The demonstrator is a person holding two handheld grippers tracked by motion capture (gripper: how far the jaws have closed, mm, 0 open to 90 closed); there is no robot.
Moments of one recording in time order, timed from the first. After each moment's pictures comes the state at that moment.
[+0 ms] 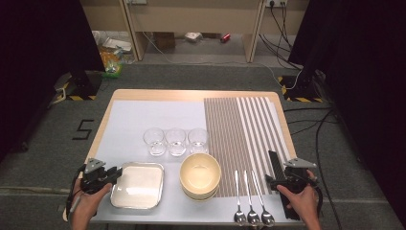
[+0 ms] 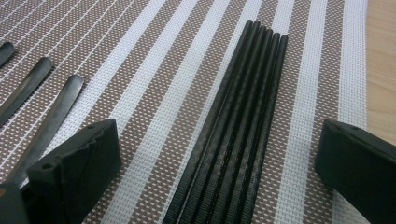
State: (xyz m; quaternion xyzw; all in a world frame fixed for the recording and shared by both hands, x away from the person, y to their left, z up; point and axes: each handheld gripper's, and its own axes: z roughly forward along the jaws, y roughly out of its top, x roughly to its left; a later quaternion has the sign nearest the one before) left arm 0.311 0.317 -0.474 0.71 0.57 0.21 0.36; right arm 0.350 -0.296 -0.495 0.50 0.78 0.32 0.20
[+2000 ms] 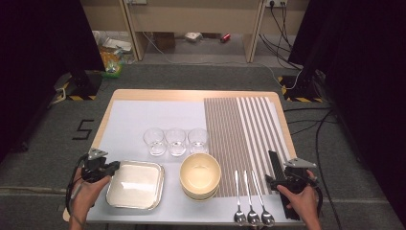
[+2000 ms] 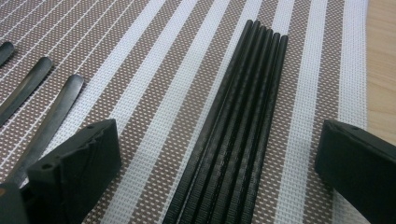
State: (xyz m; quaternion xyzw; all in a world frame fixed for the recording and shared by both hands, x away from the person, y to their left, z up) left arm 0.333 0.318 -0.456 0.72 0.58 0.20 0.32; right arm 0.350 -0.296 -0.495 0.50 0.78 0.32 0.20
